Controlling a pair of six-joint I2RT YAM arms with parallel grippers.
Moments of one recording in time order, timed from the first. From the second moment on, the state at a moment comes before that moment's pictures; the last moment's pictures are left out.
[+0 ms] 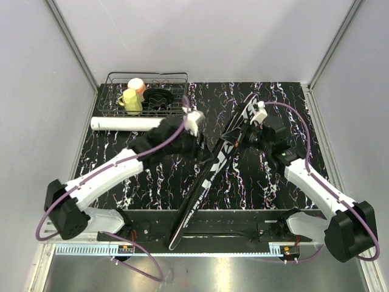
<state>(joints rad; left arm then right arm) -0.85 1.34 1.12 -0.41 0.22 -0.38 0.42 1.13 0.81 0.03 -0.40 0.75</state>
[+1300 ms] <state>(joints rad) -0.71 2.01 1.91 -0.54 0.38 -0.40 0.42 1.13 0.70 0.26 -0.53 0.72</state>
